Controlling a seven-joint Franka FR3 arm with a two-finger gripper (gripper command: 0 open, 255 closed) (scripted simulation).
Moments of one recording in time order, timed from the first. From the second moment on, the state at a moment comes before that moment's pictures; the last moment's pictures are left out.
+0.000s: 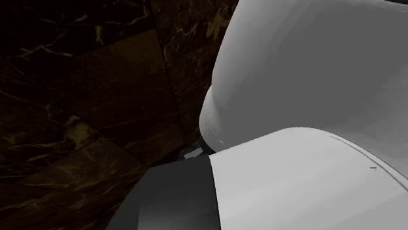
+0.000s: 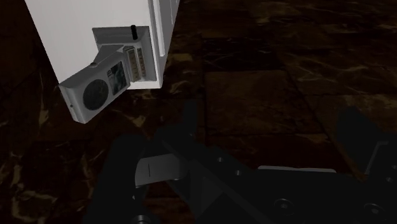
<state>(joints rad) -0.03 -0.57 -0.40 -2.36 -0.12 1.96 -0.19</state>
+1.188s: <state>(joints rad) -0.01 0.14 -0.77 -2.05 0.33 2.16 -0.83</state>
